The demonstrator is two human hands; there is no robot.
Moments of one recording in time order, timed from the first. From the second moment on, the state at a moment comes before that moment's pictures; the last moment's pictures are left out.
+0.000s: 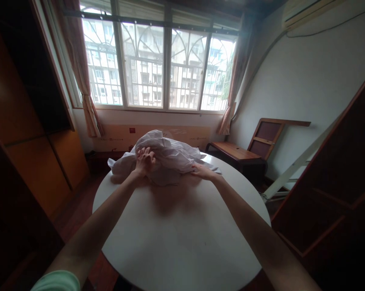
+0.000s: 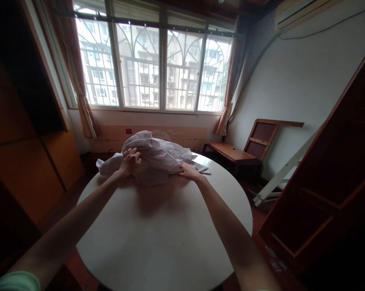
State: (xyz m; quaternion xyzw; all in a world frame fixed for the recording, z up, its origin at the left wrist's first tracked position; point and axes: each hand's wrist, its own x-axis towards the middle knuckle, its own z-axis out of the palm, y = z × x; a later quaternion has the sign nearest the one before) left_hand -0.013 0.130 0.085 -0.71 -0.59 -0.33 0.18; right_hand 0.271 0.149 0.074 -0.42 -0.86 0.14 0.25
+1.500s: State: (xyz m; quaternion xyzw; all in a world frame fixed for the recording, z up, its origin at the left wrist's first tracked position) left_hand 0.051 0.047 -0.011 -0.88 -0.45 -0.10 -0.13; right_hand 0.269 0.049 -0.005 -0.52 -0.84 0.10 0.07
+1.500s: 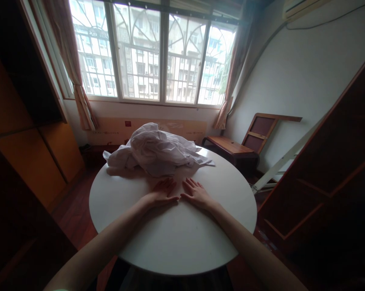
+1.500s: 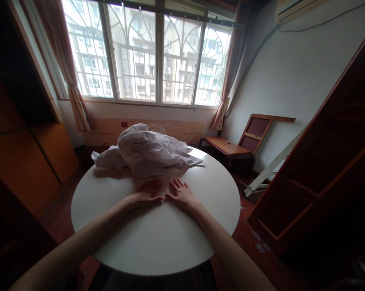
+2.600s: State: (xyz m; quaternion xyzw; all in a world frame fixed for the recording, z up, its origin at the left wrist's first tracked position) left_hand 0.049 0.051 -0.017 -0.87 -0.45 -0.16 -0.13; right_hand 0.270 0.049 -0.007 -0.52 -0.84 0.10 0.10
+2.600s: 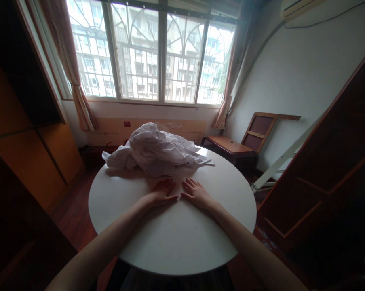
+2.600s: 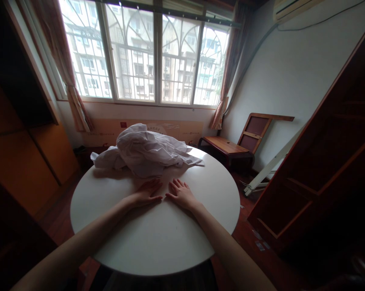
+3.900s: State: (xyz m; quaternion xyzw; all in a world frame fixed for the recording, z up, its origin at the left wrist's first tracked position) left_hand 0.050 0.053 -0.019 -0.87 -0.45 -0.15 -0.12; right_hand 0.270 0.050 -0.009 -0.51 -0.85 0.09 0.11
